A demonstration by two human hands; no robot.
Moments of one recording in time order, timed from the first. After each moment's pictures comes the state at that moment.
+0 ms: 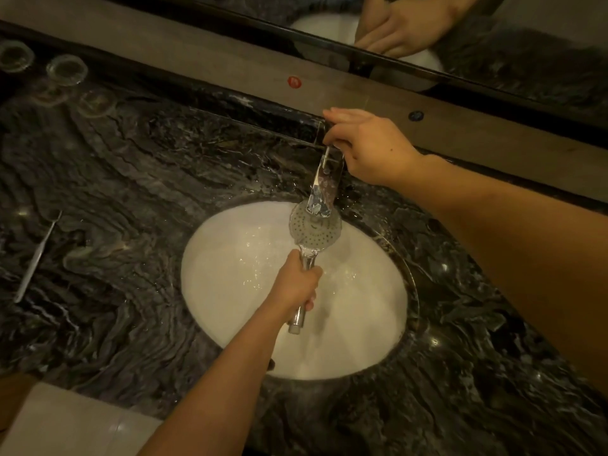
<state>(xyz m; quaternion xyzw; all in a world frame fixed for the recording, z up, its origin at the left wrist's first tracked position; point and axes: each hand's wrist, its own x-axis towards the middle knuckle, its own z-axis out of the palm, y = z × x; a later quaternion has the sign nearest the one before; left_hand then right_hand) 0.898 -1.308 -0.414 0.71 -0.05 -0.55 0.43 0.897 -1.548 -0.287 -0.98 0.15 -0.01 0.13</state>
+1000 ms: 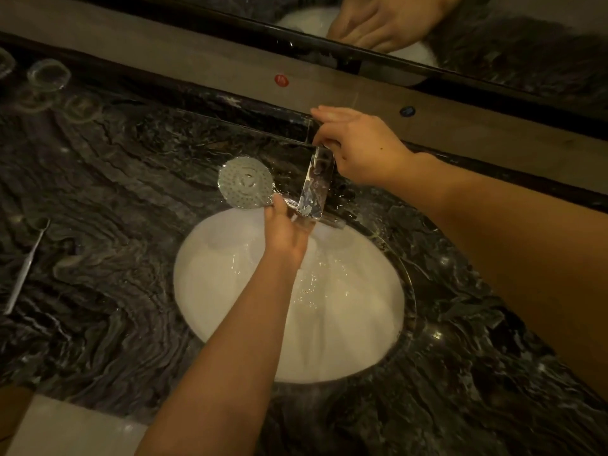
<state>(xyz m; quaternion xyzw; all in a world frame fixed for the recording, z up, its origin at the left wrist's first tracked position) 0.944 -1.388 -0.405 0.44 0.23 -0.44 0.75 0.897 -1.549 -0.288 -0.98 0.15 0.00 0.13</state>
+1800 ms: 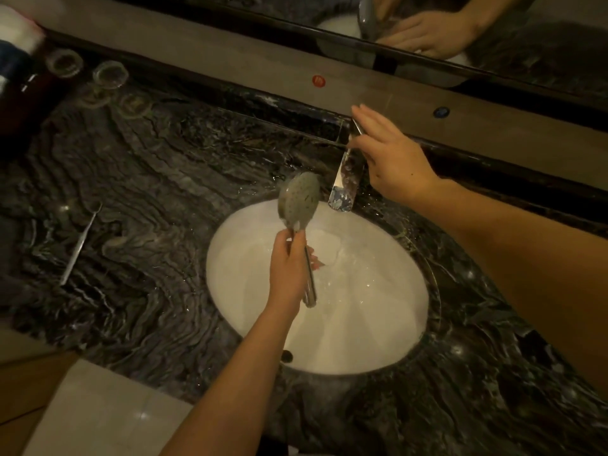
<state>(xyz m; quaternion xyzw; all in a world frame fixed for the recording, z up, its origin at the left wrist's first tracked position) 0.913 -1.290 -0.390 0.70 0.00 -0.37 0.61 0.877 -1.531 -0.312 -0.98 0.15 -0.05 0.11</state>
